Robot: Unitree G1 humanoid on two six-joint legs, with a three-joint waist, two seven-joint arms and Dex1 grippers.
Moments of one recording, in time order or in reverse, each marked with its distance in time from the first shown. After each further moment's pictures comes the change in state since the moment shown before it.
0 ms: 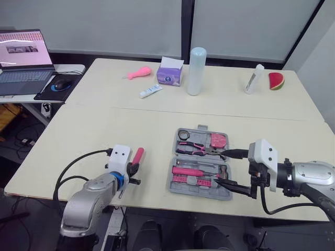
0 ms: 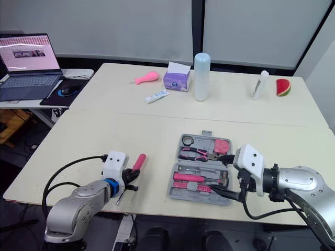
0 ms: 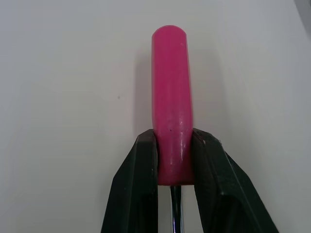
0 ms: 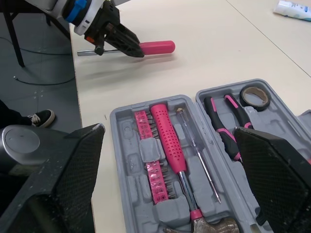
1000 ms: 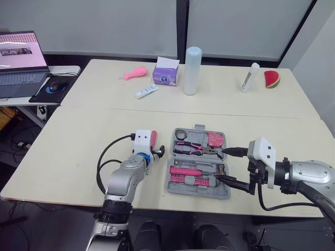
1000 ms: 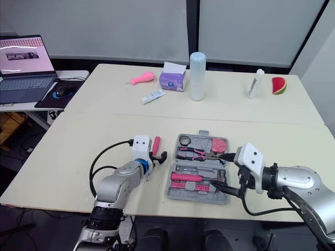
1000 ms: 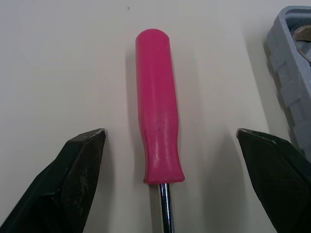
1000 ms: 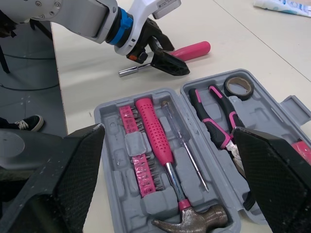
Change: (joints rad) left arm -0.327 -0.267 -0.086 0.489 0.095 -0.314 0.223; right arm -0.005 0.032 0.021 0.055 -0.046 -0.030 -0.012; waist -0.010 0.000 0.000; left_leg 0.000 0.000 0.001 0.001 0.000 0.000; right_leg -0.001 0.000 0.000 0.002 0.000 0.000
